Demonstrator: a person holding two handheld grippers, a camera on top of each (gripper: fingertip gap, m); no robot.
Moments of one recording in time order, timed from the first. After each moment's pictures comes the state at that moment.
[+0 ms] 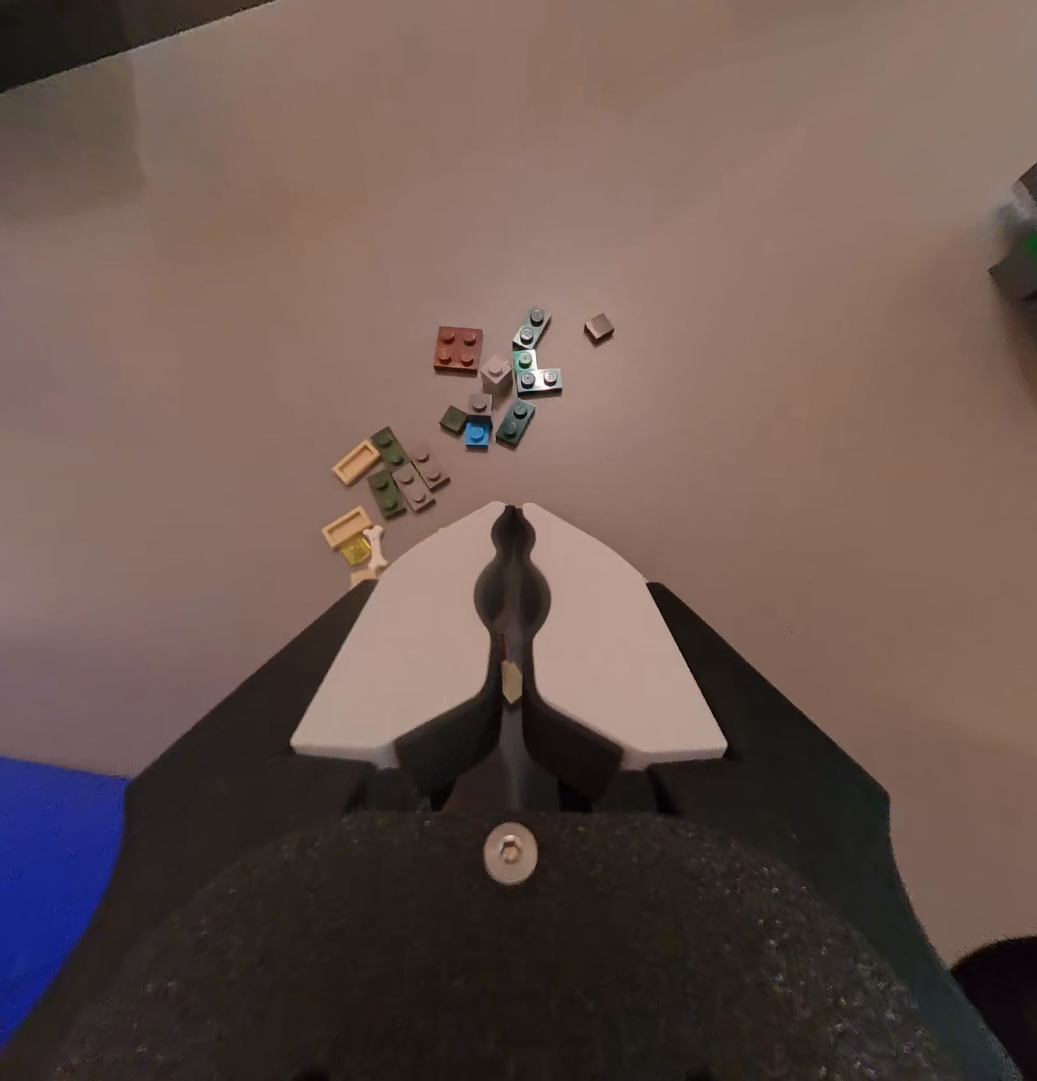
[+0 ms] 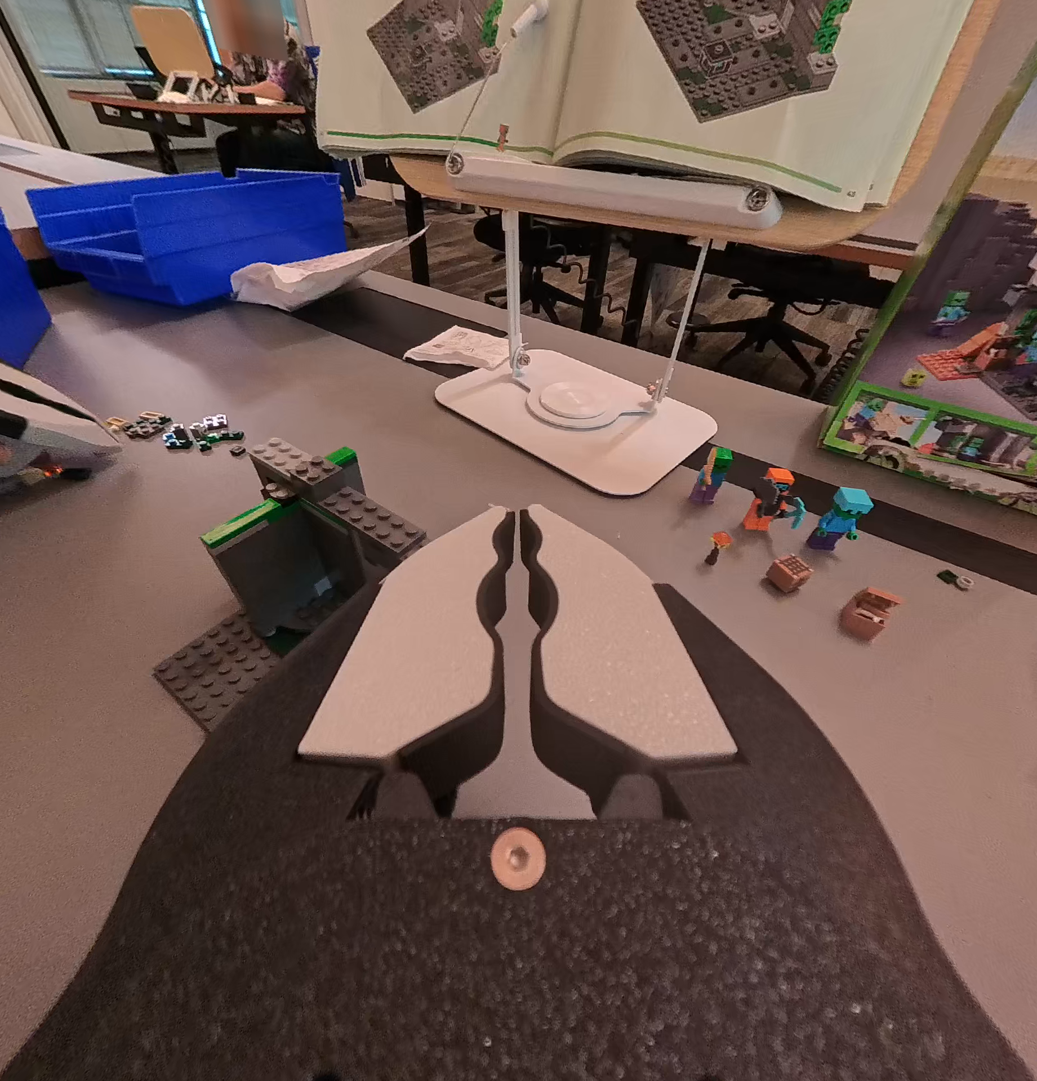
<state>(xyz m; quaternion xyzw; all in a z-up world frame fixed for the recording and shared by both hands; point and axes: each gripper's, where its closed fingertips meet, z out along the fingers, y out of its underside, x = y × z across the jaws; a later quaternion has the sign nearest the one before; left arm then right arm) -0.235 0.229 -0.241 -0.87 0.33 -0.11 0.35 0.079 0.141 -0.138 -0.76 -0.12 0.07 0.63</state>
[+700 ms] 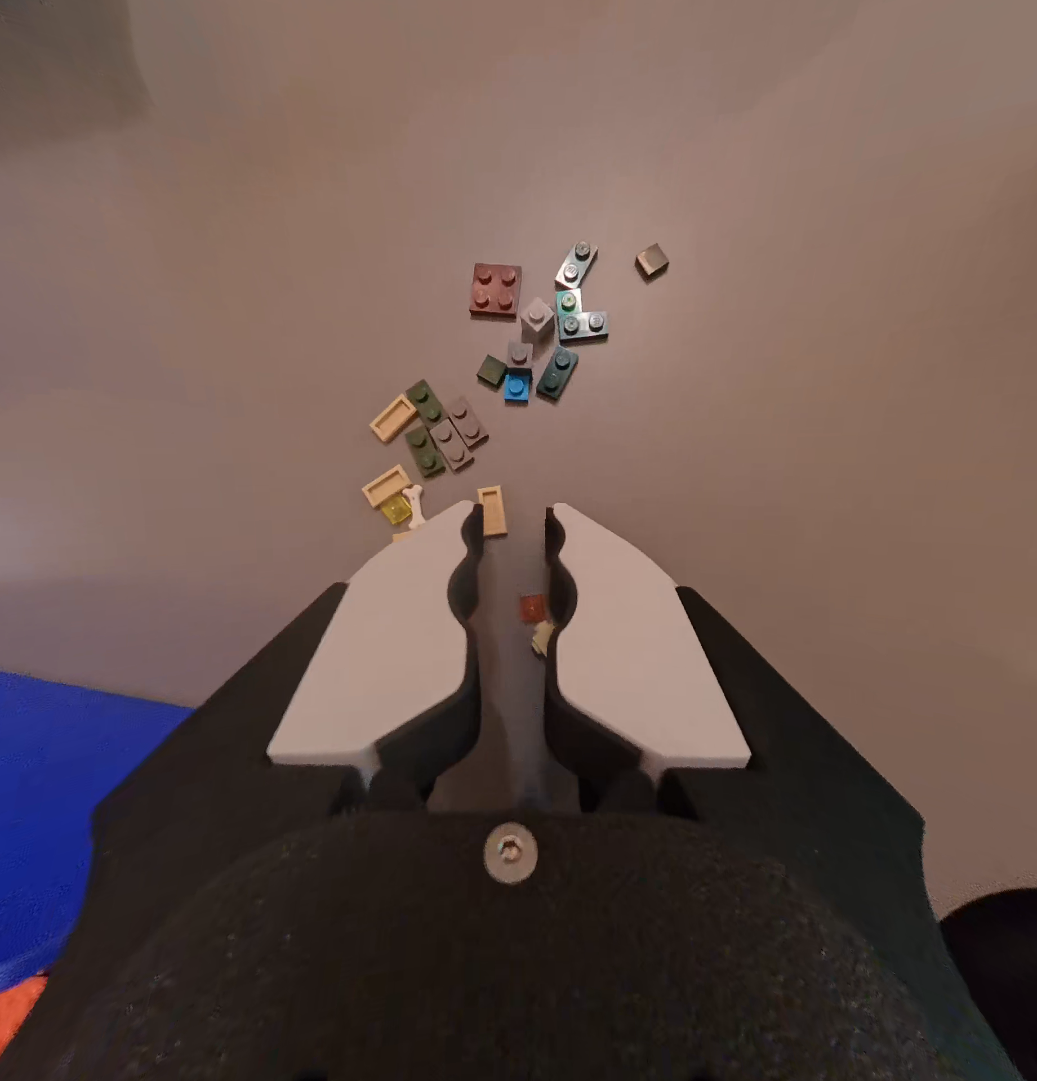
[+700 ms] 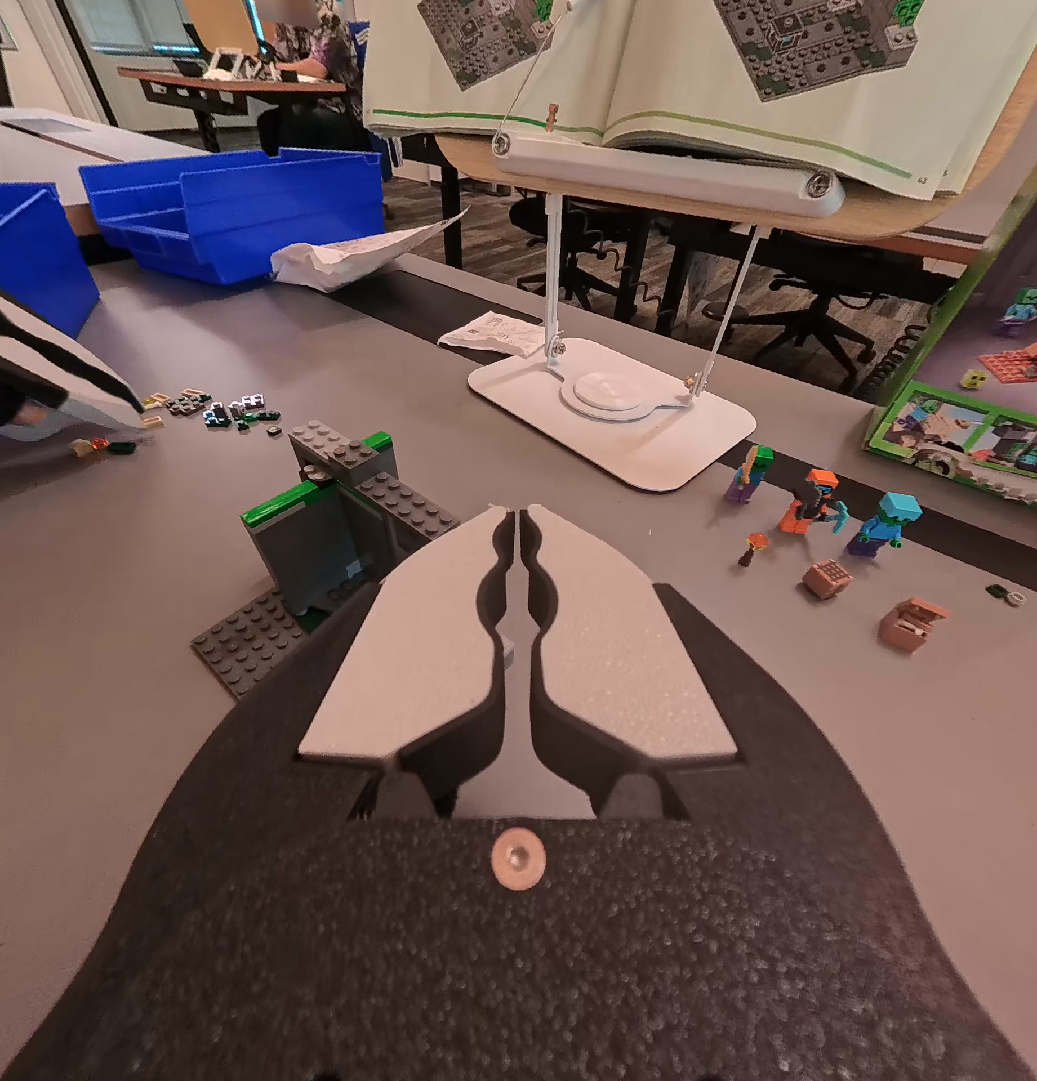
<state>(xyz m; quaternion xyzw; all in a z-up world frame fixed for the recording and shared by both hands) -0.254 0.228 -0.245 -0.89 0.34 -0.06 0.28 0.068 0.137 -0.141 -0.77 -0.14 0.09 0.62</state>
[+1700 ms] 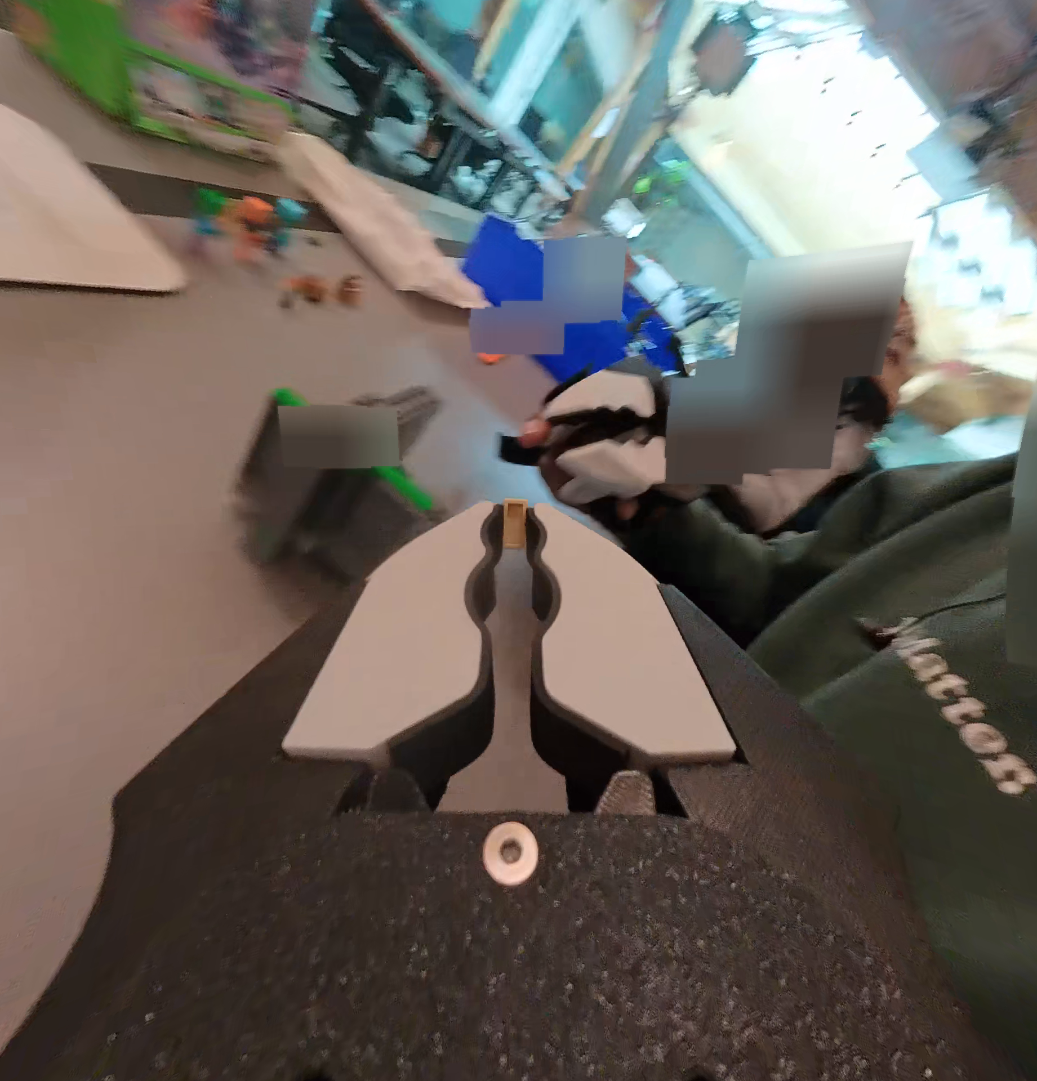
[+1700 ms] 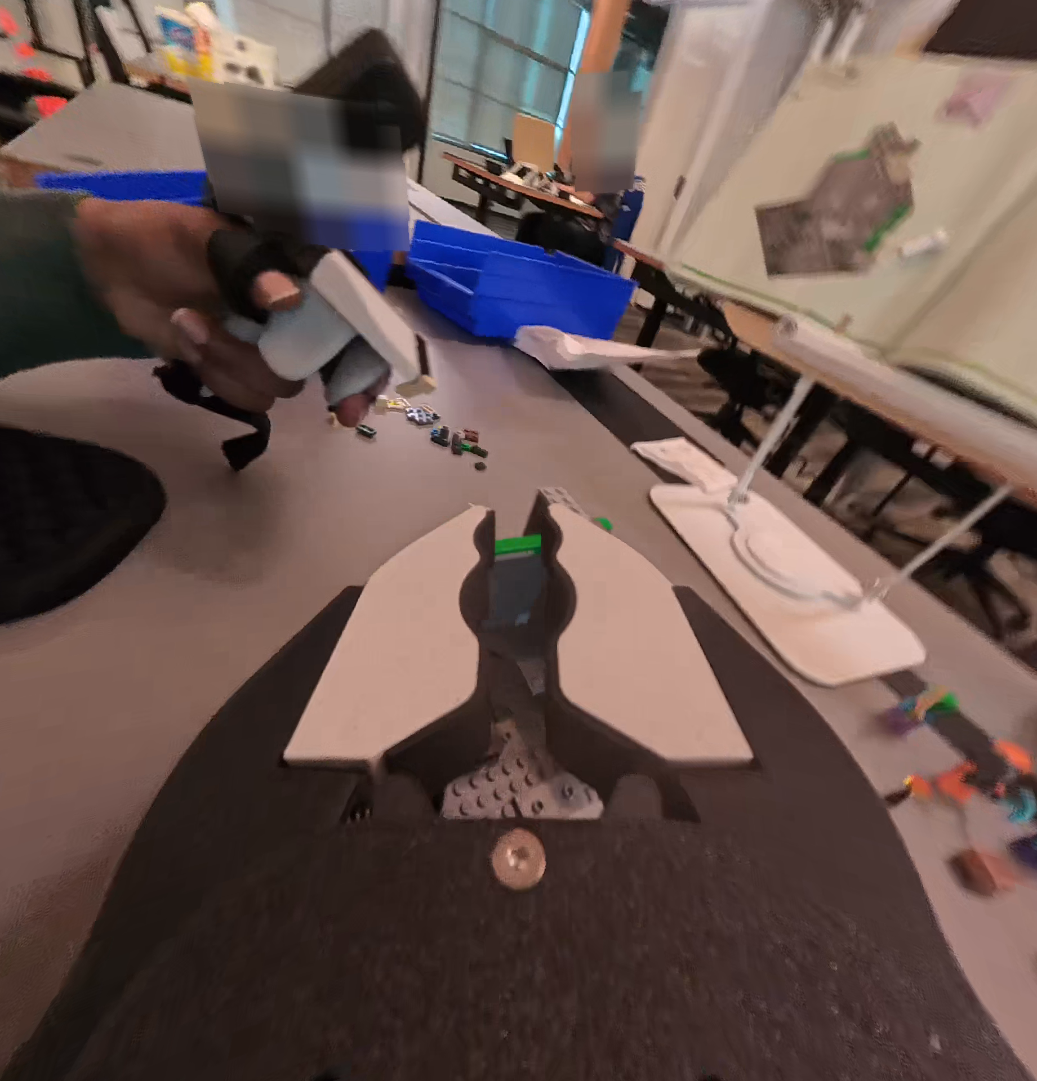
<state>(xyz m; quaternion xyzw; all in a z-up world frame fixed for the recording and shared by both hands) -0.088 0.111 -0.120 -0.66 0.36 -0.61 0.26 -0.022 0.092 -0.123 -0.65 -0.36 0.14 0.65</state>
